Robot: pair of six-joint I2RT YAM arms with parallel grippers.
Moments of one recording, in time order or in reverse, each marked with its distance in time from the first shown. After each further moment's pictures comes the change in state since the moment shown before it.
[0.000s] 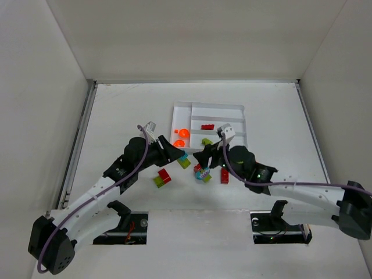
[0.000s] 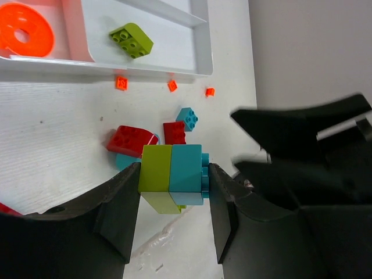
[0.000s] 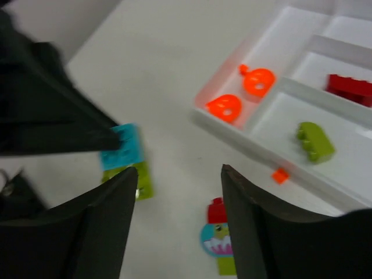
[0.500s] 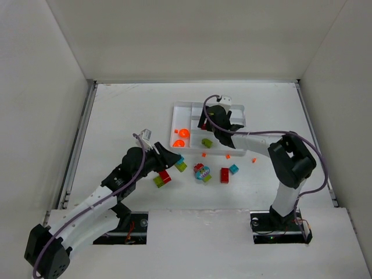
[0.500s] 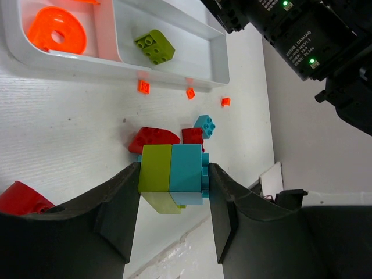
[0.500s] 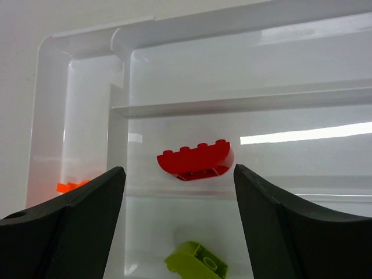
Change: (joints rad) left arm -0.039 -0.117 -0.125 0.042 -0.123 0.003; right arm -0.334 0.706 0.507 -0.132 0.179 0.180
